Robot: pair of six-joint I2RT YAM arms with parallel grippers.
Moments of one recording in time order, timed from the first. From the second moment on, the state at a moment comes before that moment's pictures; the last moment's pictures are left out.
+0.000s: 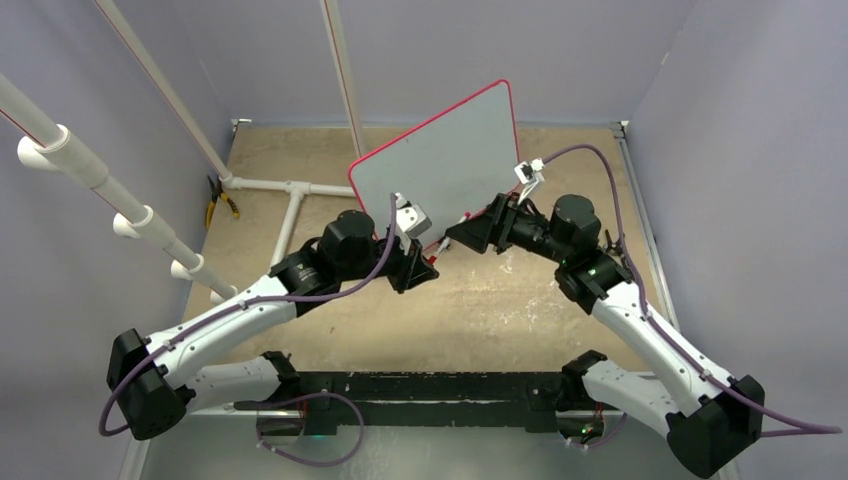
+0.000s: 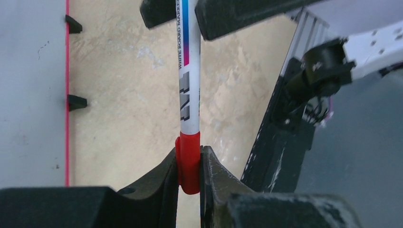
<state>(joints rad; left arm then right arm) -0.85 1.08 0.86 -0.12 0.33 -0.24 0.50 0.96 0.78 0.12 -0.51 0.80</state>
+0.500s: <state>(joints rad) -0.85 1.10 0.84 -0.39 0.48 0.15 0.51 1.13 0.97 -0.48 -0.71 0.31</state>
